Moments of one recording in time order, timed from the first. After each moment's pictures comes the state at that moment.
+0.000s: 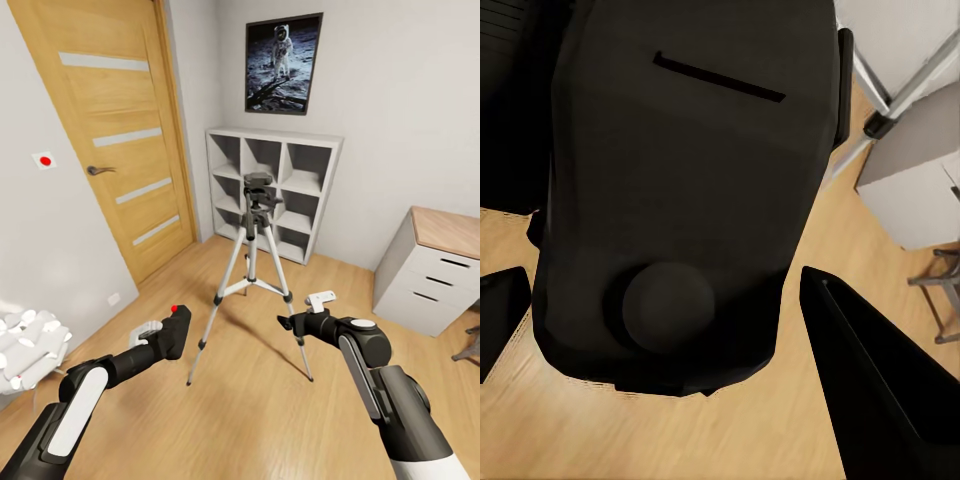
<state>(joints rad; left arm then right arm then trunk) -0.33 0.17 -0.02 -1.46 0.79 0.79 0.01 -0.49 -0.06 0.14 -1.61 -0.09 0.95 0.22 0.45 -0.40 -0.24</state>
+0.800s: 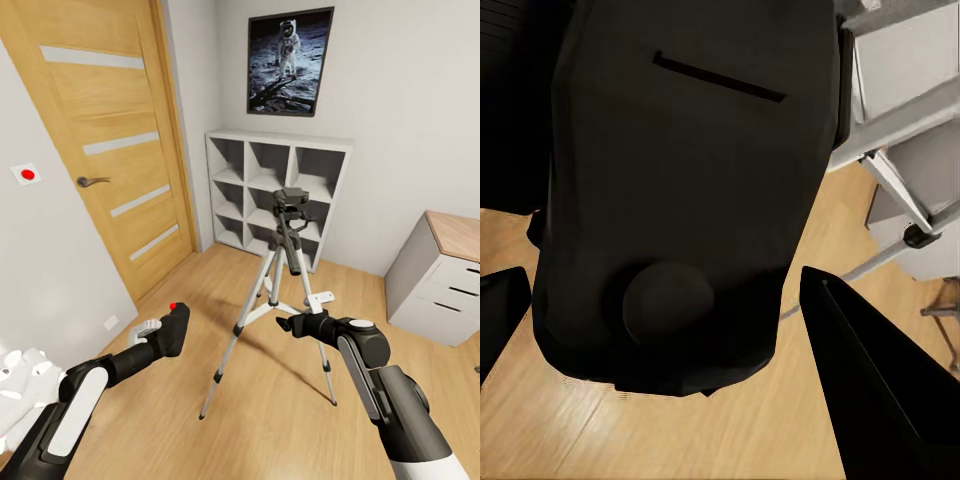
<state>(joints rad) -0.33 0.17 -0.02 -1.46 0.79 0.76 0.01 -0.49 -0.06 0.15 -1.61 -0.10 0.96 0.22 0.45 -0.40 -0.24</state>
